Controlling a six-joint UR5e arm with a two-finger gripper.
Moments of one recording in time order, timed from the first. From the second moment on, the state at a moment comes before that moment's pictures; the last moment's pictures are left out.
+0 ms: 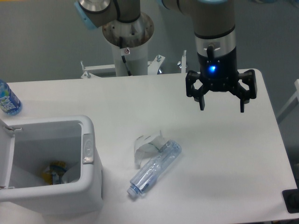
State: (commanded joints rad) arm 2.56 -1.78 -1.39 -1.14 1.60 0.89
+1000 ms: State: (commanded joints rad) arm 2.44 -1.82 -1.76 -1.00 1.58 0.87
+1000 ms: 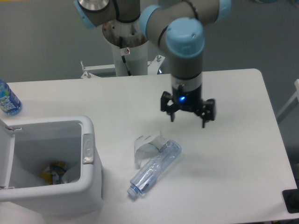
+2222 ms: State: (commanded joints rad) arm 2.38 -1.89 -1.79 -0.94 1.58 0.87
